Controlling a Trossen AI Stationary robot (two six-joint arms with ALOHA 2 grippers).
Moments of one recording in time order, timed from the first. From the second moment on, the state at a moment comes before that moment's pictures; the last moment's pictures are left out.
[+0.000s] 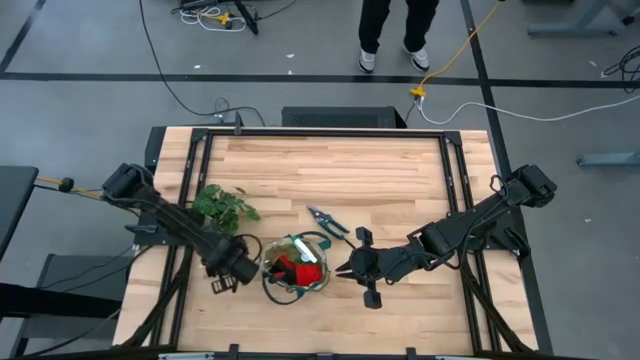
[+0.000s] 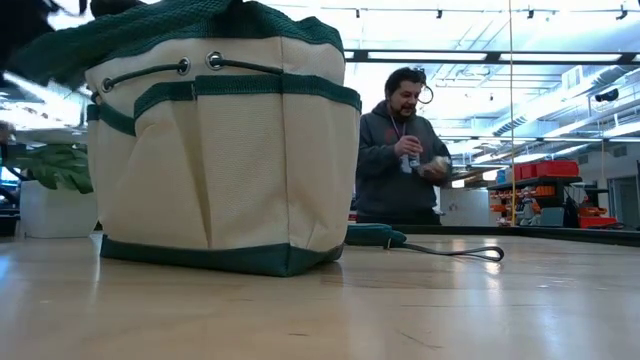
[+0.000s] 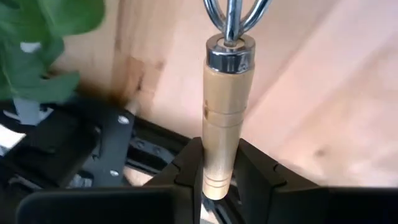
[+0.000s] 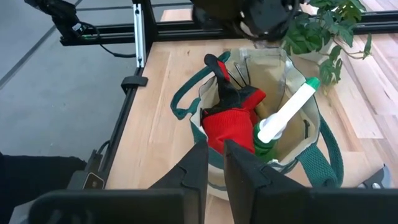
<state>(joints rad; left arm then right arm) -0.57 1.54 1.03 -1.34 0.16 -0.94 0.51 1.52 1.20 -0.25 0.30 0.31</state>
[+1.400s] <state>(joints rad) -0.63 1.54 1.26 -0.77 -0.68 -0.73 0.51 1.52 1.20 -0.26 0.30 0.27</state>
